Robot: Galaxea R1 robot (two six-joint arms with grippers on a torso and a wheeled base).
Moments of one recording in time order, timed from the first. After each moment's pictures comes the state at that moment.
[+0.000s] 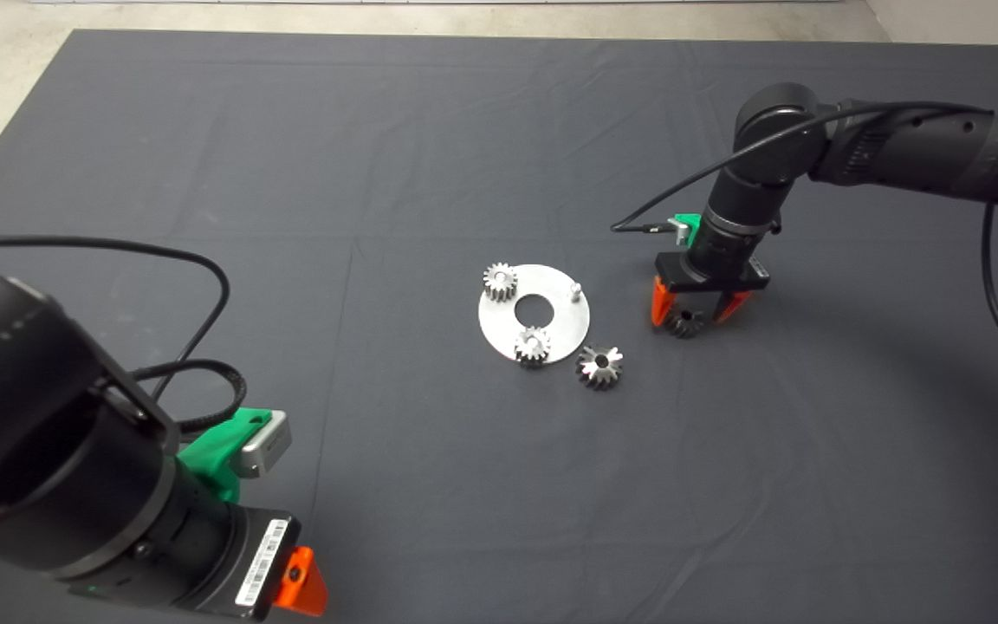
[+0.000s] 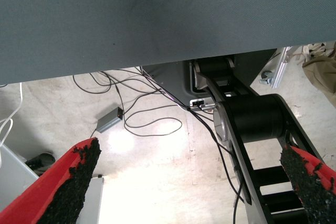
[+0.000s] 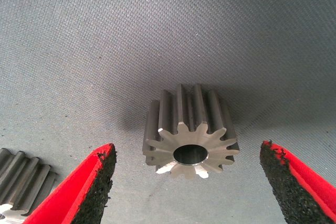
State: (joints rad) left arm -0.49 2.22 -0.38 -0.03 1.45 -1.74; right arm 0.36 2.58 -1.48 -0.04 -1.53 1.10
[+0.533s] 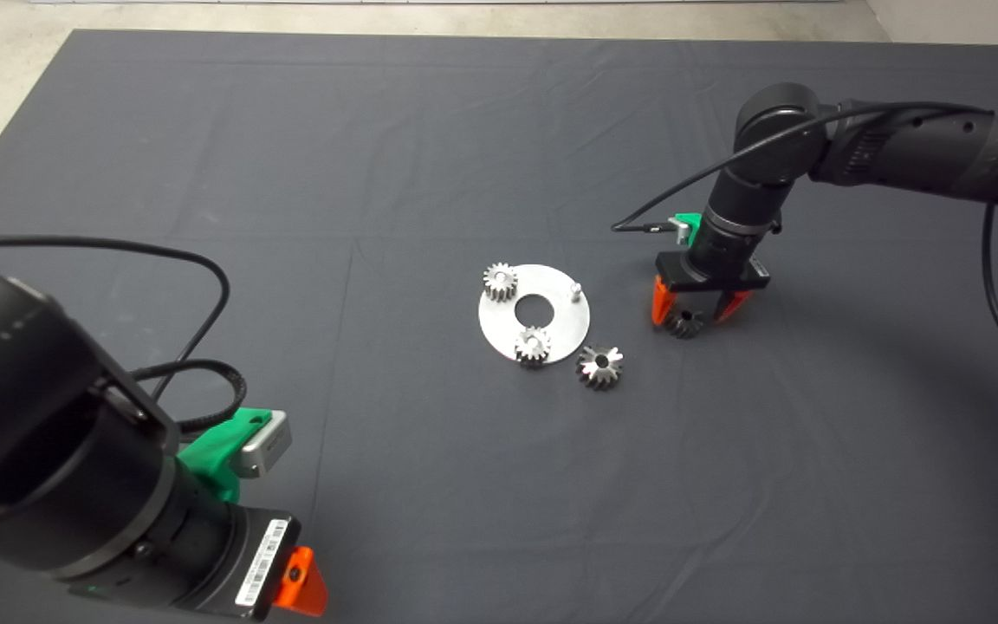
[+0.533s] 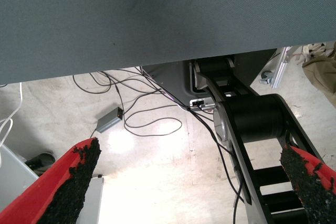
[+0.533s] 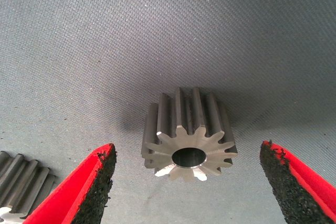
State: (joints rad) left arm -0.49 2.22 -0.38 -0.03 1.45 -1.74; right arm 0.36 2.58 -1.48 -0.05 -1.53 1.10
